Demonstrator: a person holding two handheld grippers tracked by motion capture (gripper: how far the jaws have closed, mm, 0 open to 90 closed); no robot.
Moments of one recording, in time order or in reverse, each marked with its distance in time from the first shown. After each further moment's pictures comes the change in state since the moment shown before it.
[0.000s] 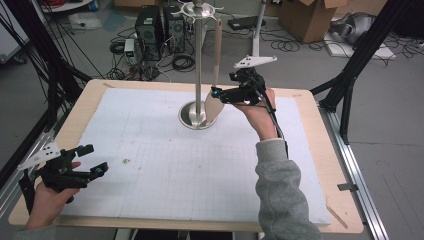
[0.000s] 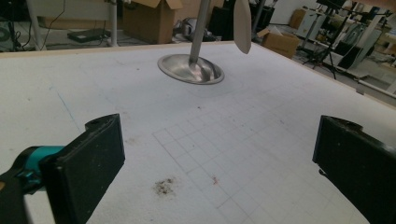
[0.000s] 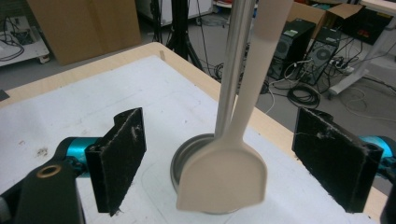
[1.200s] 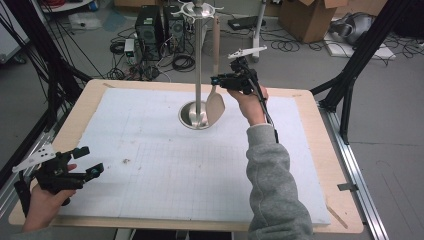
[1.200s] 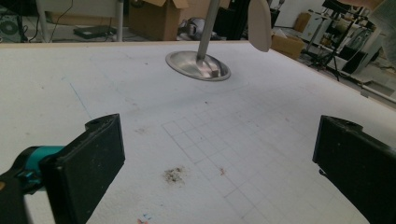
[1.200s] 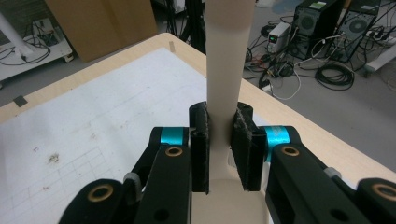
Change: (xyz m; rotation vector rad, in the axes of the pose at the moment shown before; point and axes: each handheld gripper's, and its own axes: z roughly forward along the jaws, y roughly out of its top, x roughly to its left) left arm 0.007 -0.007 -0.009 -0.002 0.022 -0.029; right arm -0.028 0.009 0.041 0.074 0.095 0.091
